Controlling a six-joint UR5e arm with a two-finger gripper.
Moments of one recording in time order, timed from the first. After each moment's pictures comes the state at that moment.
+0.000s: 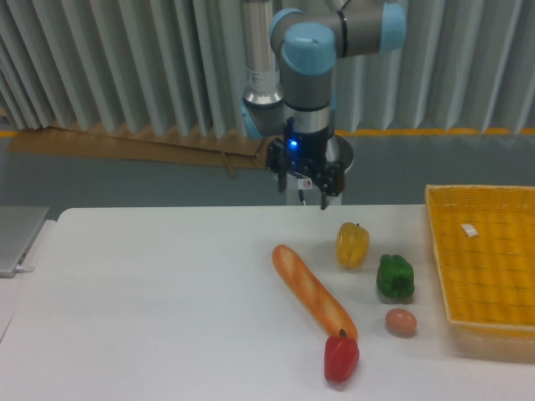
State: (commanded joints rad) arm 2.42 -1.58 -1.62 -1.49 1.61 0.76
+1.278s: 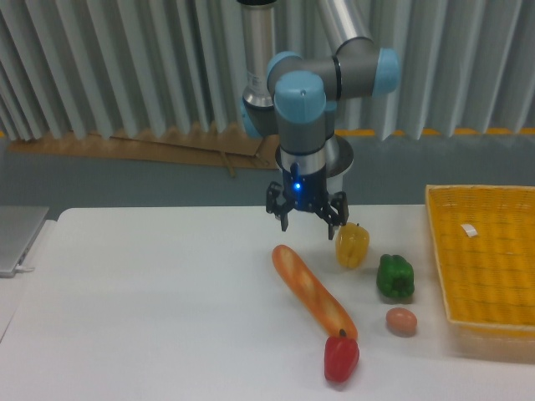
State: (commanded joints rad) arm 2.34 -1.72 -1.68 -1.29 1.60 0.48
